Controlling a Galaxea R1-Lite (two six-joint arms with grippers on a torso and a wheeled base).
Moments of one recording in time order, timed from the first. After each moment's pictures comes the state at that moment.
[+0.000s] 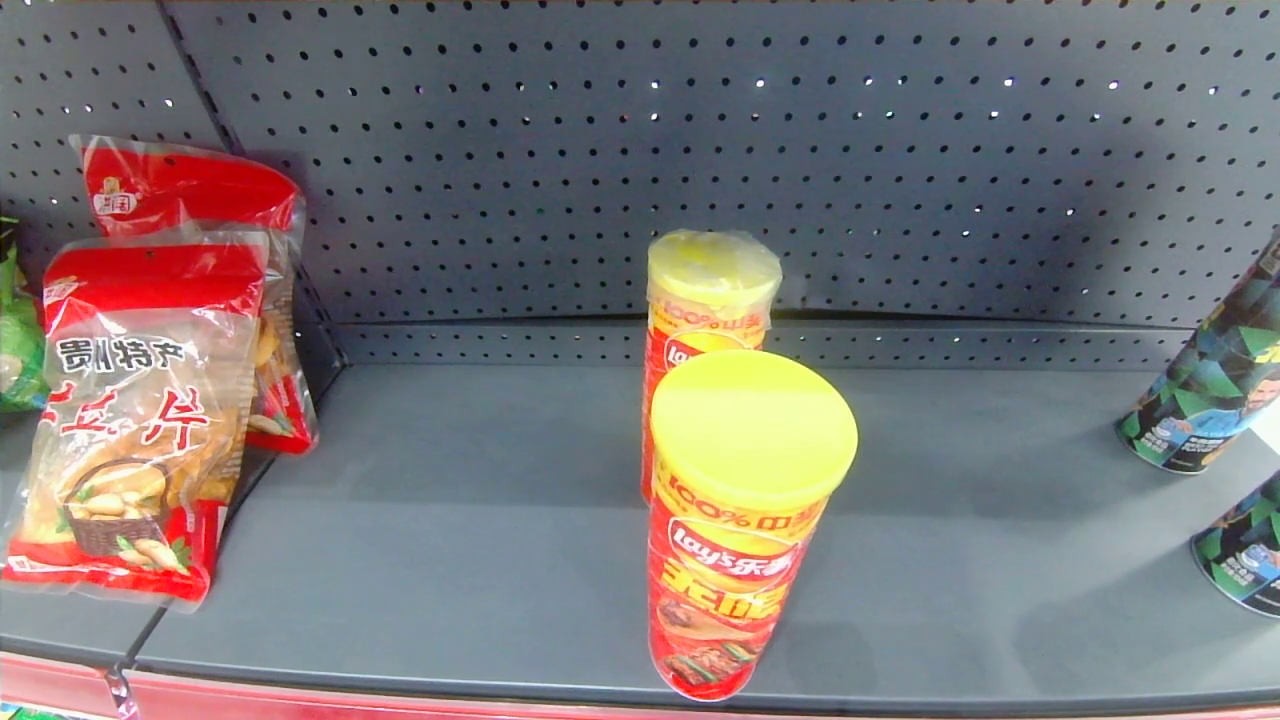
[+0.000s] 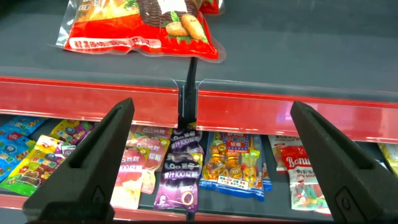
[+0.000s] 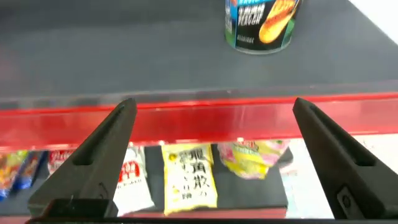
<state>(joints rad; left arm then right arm) 0.00 0.00 0.00 0.00 0.03 -0.03 0.00 0.04 -0.02 0.00 -0.05 0.04</state>
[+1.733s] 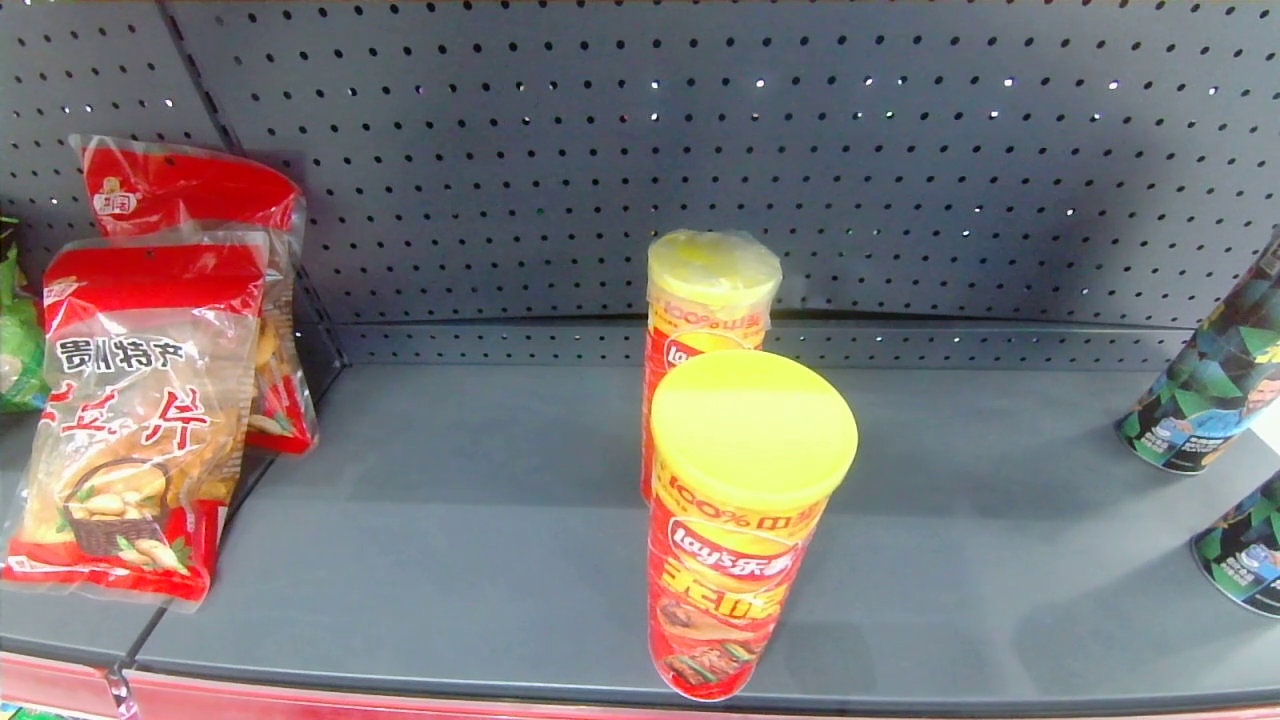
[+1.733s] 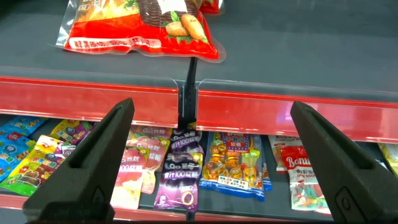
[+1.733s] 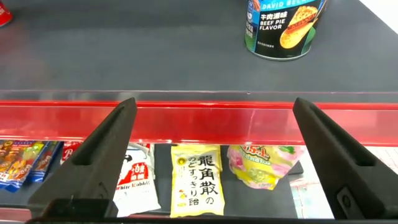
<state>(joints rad) 0.00 0.00 0.00 0.00 0.03 -0.03 0.00 0.00 0.00 0.01 0.03 0.02</state>
